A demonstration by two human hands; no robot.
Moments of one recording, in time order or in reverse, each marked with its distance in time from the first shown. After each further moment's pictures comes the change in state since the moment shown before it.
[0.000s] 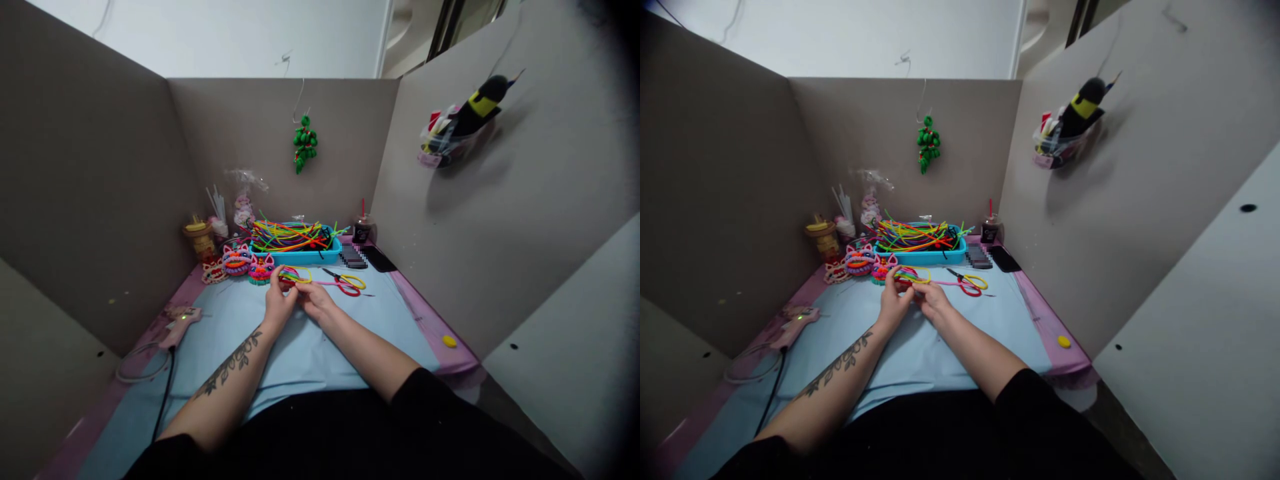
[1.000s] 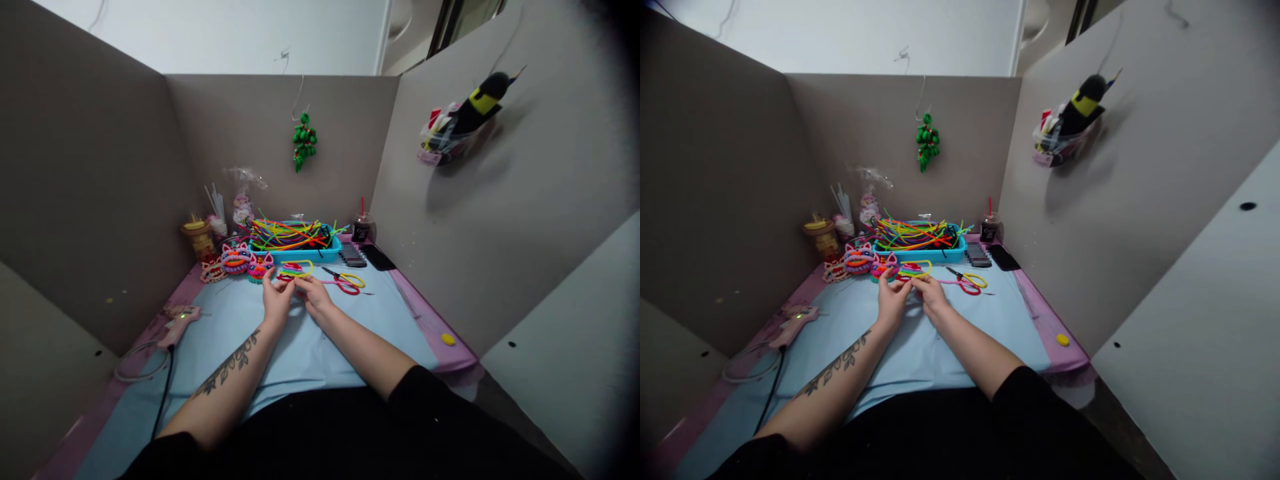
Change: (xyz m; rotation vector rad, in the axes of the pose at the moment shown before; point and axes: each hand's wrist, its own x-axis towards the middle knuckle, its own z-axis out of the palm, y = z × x) left_hand 0.001 -0.010 0.008 -0.196 0.103 -0.113; right_hand 0.008 0.006 -0.003 -0.189 0.131 -0.151
